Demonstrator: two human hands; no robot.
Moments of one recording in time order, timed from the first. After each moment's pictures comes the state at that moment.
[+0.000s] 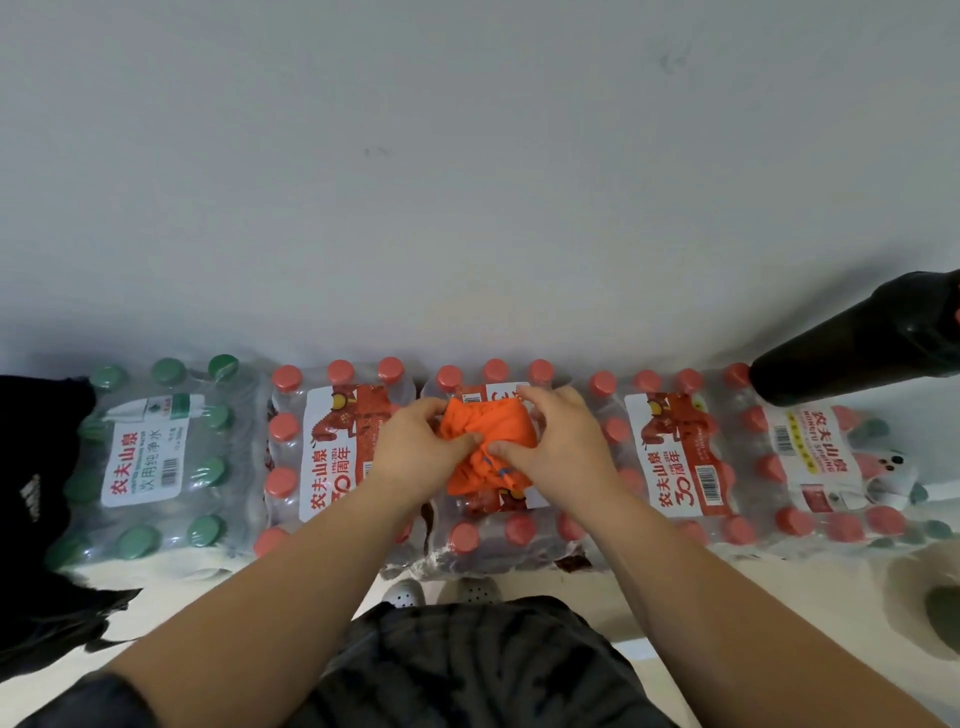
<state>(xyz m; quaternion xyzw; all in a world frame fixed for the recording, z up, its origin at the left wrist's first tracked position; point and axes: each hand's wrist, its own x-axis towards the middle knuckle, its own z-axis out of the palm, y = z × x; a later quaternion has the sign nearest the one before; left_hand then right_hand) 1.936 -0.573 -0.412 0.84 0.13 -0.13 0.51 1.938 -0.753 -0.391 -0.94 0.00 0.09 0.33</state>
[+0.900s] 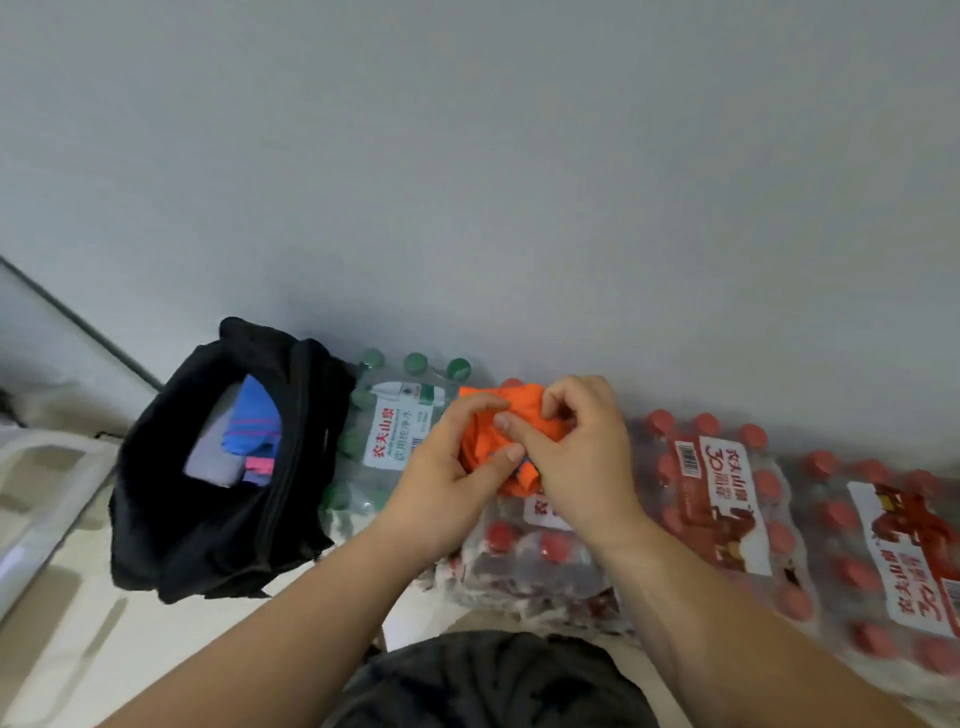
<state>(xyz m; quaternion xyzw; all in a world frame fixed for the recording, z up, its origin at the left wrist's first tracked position) 1.843 -0.385 -0.346 0.74 0.06 0.03 0.67 1.905 -0.524 -0.346 -0.85 -0.10 -0.06 0.52</state>
